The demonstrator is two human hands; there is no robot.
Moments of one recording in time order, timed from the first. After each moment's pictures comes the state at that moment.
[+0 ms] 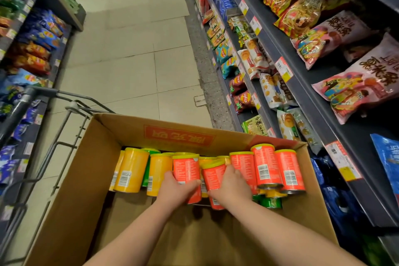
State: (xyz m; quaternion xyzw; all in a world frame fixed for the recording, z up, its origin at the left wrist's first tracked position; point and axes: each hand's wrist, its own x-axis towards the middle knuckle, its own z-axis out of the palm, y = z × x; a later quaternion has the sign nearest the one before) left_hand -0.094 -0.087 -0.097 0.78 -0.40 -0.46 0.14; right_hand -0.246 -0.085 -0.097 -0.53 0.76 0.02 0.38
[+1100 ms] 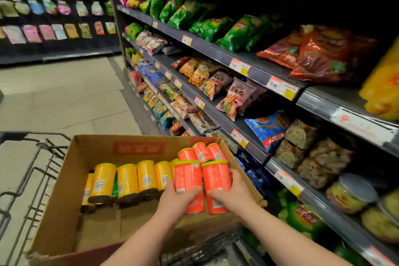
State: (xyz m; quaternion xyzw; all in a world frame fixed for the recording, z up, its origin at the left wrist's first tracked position) left_hand -0.120 0.082 0.012 0.58 -0.54 -0.56 0.25; right_hand -0.267 0.137 0.036 -0.37 0.79 -0.33 0.36
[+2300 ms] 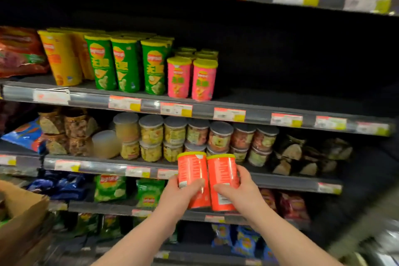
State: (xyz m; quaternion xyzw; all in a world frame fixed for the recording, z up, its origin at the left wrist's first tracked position) left_hand -0.332 0.559 0.084 0.20 -0.67 -0.72 -0.04; right_hand -0.360 0.715 0.111 0.01 0.80 -0.59 0.12
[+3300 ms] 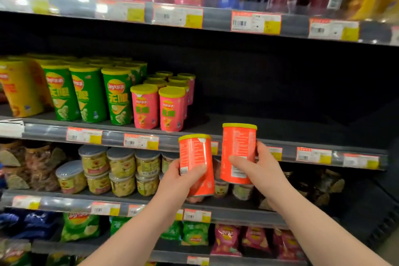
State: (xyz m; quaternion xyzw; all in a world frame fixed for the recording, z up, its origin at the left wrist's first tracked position) left_hand -0.419 0.634 0.166 0.10 -0.64 -0.76 0.04; right_hand -0.469 0.809 0.195 -0.06 0.80 -0.60 0.01
